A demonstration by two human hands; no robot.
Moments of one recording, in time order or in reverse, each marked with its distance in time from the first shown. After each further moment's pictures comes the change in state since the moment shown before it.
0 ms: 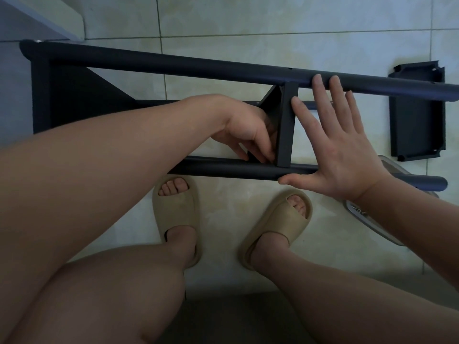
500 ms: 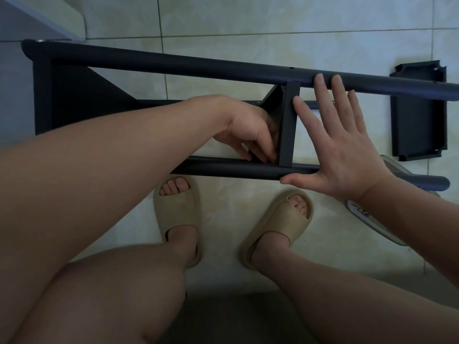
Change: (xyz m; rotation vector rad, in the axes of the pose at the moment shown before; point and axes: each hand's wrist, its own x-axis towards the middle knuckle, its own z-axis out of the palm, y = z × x) left_hand 0.001 0.000 0.001 0.004 0.008 -0.004; right_hand 0.000 0.000 -0.002 -0.008 -0.021 -0.002
